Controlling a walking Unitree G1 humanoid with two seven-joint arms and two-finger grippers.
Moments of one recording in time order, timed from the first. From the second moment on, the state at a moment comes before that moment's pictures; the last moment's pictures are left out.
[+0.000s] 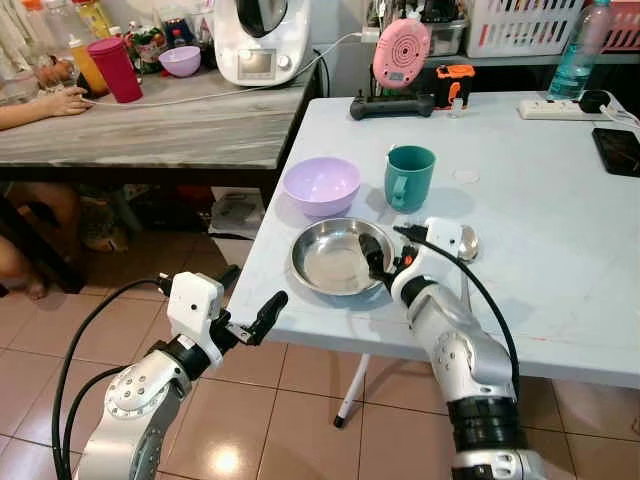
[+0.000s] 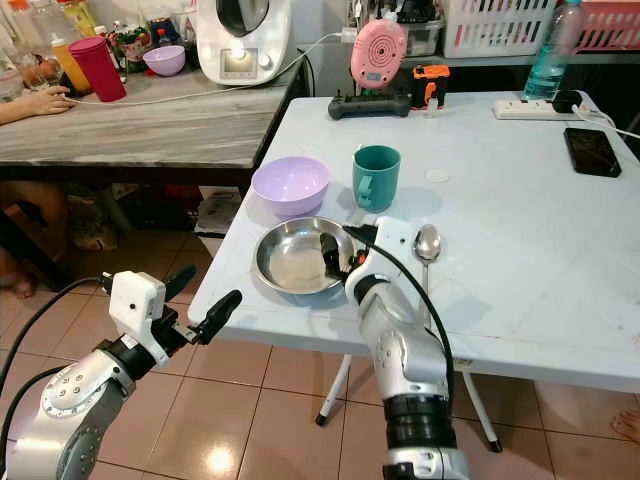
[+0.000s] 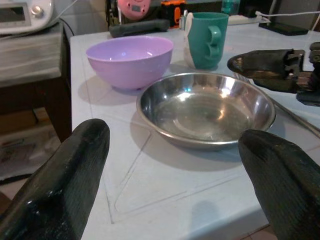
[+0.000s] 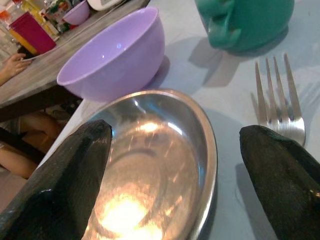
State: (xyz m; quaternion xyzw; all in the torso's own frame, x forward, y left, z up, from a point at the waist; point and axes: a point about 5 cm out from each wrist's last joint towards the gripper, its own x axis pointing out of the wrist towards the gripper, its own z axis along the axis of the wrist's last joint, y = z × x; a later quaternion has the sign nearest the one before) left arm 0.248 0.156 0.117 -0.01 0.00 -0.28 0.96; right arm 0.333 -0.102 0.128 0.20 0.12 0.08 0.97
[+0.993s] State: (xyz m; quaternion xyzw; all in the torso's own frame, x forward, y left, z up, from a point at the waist) left arm 0.239 0.144 0.118 0.00 -0.01 -0.33 0.95; right arm 0.342 -0.099 0.109 0.21 0.20 0.07 0.95
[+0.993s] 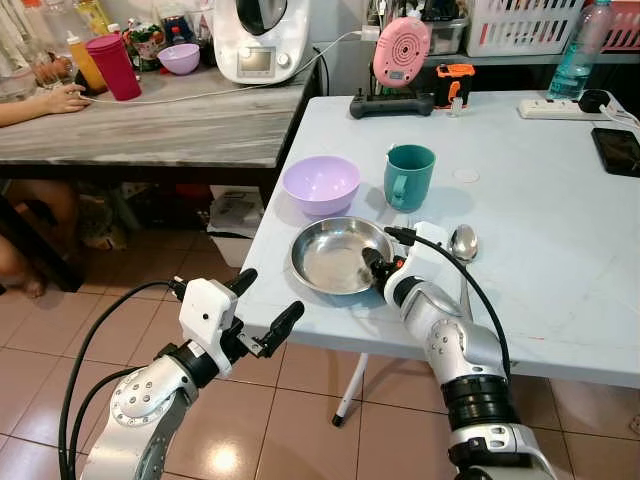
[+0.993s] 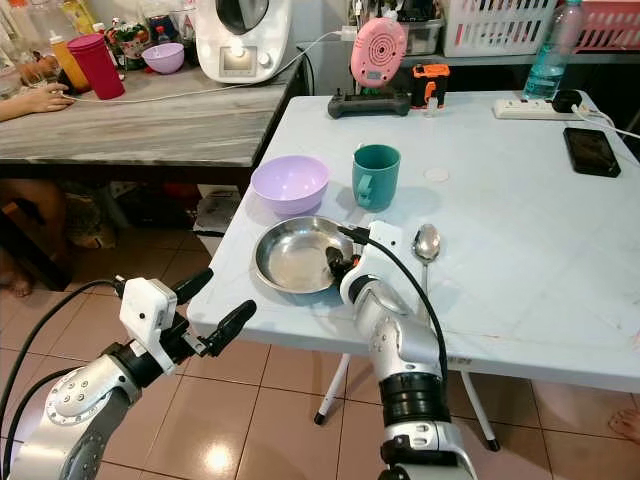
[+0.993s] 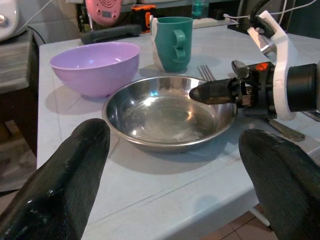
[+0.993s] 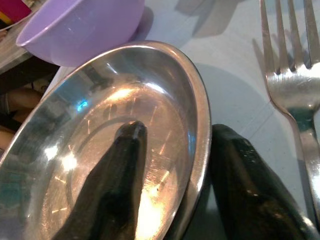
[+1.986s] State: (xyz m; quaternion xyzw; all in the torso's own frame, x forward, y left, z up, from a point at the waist) left arm 0.237 0.152 0.105 0.03 0.01 -0.36 0.93; right arm 0.345 -0.099 0.110 0.23 0.21 0.06 0.95
